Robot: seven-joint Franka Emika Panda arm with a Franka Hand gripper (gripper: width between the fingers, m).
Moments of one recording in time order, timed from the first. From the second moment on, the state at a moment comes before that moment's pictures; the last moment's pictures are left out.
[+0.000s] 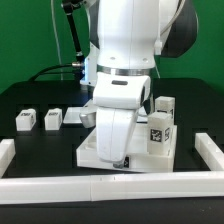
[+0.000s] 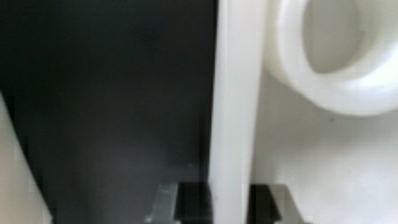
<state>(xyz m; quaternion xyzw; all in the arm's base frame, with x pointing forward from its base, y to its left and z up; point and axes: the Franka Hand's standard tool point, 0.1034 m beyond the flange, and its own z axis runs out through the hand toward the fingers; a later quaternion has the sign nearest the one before) 0.588 -0.012 0.013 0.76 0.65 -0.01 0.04</state>
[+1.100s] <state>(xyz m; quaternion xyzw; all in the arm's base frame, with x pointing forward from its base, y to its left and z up) 0.588 0.059 0.008 0.51 0.86 -0.03 0.06</state>
